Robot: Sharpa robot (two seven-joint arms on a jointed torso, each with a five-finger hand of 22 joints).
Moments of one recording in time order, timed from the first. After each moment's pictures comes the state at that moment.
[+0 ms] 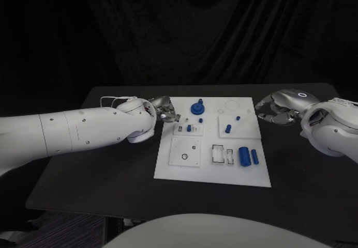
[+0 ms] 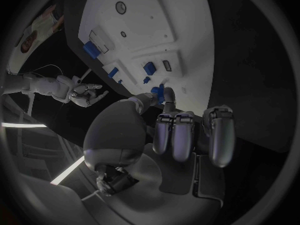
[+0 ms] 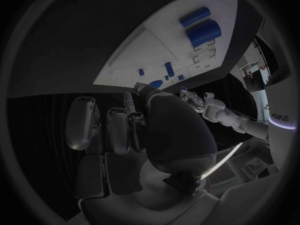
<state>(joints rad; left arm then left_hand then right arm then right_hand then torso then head) 1.27 -0.74 -0.21 1.46 -1.15 -0.32 -0.43 1.12 -0.07 0.50 0.10 0.51 1.03 0.04 0.25 1.31 1.47 -0.05 1.57 1.31 1.47 -0.09 1.57 1.31 0.02 1.47 0.02 1.47 1.31 1.36 -0.95 -0.25 1.52 -1.60 -0.31 -0.17 1.35 -0.07 0.35 0.18 0.29 0.82 0.08 0.10 0.21 1.47 -0.02 1.55 1.31 1.47 -0.08 1.46 1.31 0.05 1.44 0.05 1.25 1.31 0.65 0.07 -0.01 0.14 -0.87</state>
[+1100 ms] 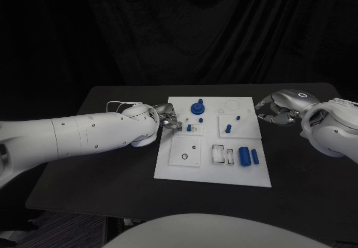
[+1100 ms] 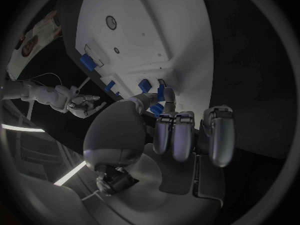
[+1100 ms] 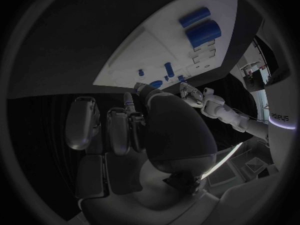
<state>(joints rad) 1.23 -0.70 -0.21 1.41 -1.17 -0.27 -0.42 1.12 -0.07 0.50 0.11 0.51 1.03 0.04 0.25 1.31 1.47 -0.05 1.57 1.31 1.47 -0.09 1.57 1.31 0.02 1.47 0.02 1.46 1.31 1.36 -0.95 -0.25 1.52 -1.60 -0.31 -0.17 1.35 -0.07 0.35 0.18 0.29 0.82 0.08 0.10 0.21 1.47 -0.02 1.55 1.31 1.47 -0.08 1.46 1.31 0.05 1.44 0.05 1.25 1.31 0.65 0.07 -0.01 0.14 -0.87</state>
